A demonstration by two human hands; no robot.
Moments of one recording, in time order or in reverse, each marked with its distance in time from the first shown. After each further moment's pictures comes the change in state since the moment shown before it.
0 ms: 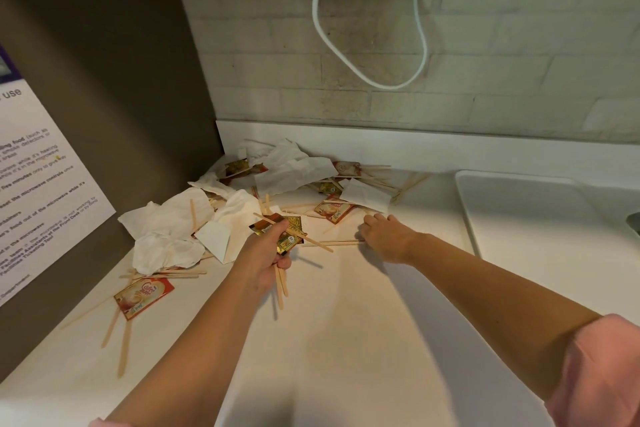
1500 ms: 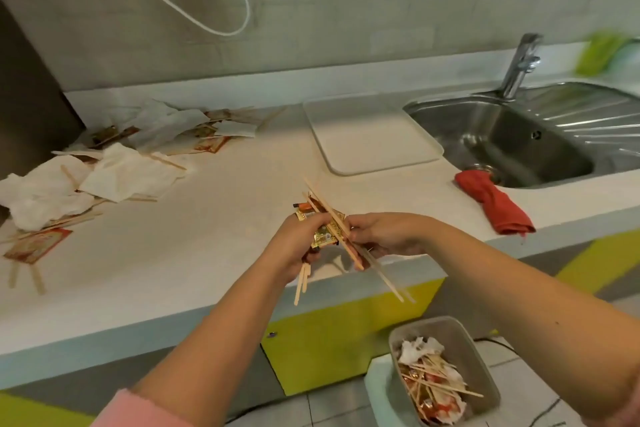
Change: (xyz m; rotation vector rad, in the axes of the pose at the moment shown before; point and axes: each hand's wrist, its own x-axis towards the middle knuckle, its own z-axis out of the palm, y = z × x) left_hand -0.240 -0.134 0.069 0.478 -0.601 -0.019; right_hand -0.330 -0.062 0.051 1.529 -0.190 0.287
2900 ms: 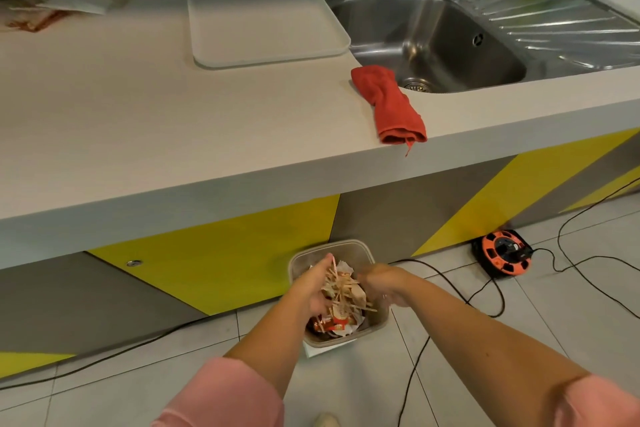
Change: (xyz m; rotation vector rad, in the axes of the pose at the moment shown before) left_hand 0.032 -0.253 0.232 -0.162 -0.123 -0.846; right_hand -0.077 0.319 -0.031 0.104 0.328 0.682
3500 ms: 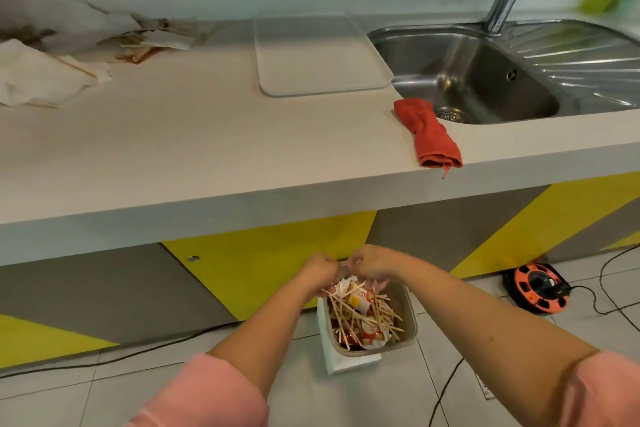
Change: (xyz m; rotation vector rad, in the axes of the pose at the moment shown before) left_hand -0.071 0.028 -0.045 0.640 0.237 0.396; right_hand -0.054 -0.095 0.025 -0.585 -0.025 -0.265
